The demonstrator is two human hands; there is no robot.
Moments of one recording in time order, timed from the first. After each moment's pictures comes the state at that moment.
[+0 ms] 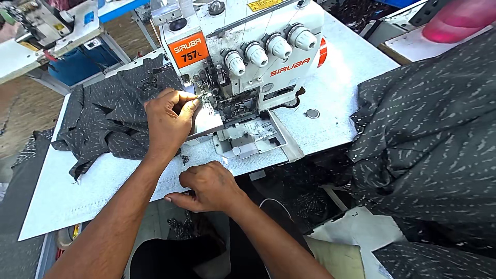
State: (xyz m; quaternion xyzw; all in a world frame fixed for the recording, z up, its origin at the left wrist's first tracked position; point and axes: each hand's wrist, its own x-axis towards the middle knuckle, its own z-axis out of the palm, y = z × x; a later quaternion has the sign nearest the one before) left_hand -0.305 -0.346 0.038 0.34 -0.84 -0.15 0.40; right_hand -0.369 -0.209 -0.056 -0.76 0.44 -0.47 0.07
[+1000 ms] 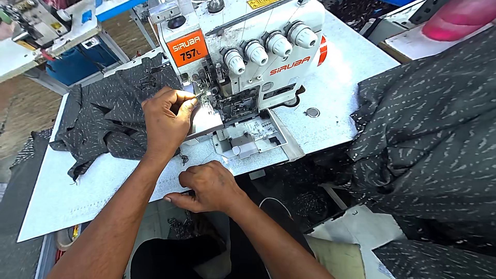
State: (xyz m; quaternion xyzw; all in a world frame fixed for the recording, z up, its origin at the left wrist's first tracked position) left_hand -0.302 -0.345 0.039 0.34 -0.84 -0.14 0.40; right_hand -0.368 -0.208 -0.057 -0.76 0.45 -0.47 0.08
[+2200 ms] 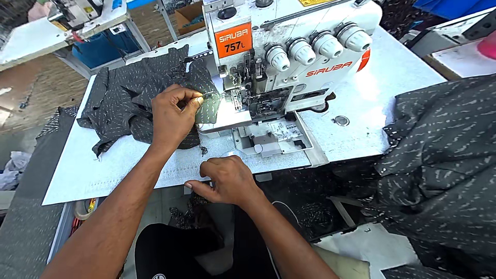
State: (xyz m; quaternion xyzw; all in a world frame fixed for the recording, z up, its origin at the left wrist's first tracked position) left_hand -0.258 -0.351 0.043 0.39 -0.81 -0.17 0.39; right_hand -0.369 -0.209 -0.059 -0.76 0.46 -0.46 0.06
